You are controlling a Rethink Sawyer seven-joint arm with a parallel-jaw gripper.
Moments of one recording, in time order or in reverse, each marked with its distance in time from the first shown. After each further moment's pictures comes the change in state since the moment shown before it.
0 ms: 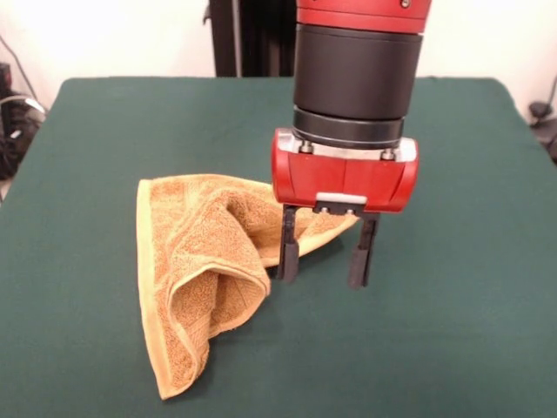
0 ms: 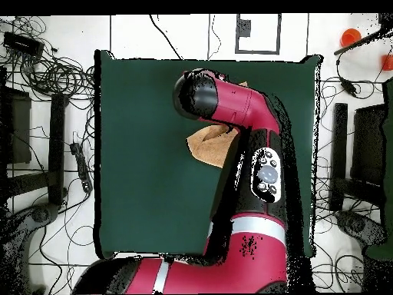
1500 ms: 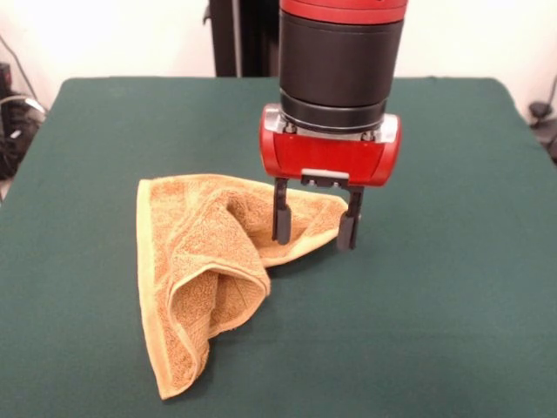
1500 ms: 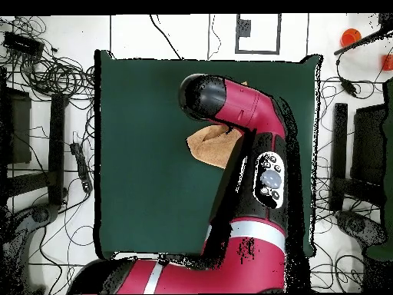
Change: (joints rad) arm 0.015 0.004 -0.068 0.004 0.090 0.193 0.024
